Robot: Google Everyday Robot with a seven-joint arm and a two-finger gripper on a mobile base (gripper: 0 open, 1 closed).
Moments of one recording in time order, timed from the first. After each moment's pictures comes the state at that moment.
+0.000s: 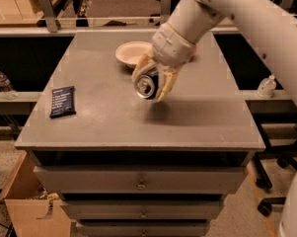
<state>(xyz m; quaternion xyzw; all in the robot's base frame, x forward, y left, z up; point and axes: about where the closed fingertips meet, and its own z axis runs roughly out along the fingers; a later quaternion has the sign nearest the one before) 0.561 0.002 0.897 -0.90 0.32 0.14 0.24</state>
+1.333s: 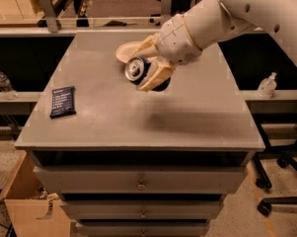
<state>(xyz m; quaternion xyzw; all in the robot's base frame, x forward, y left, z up) 0.565 0.018 0.944 -0.77 0.47 0.16 0.39</state>
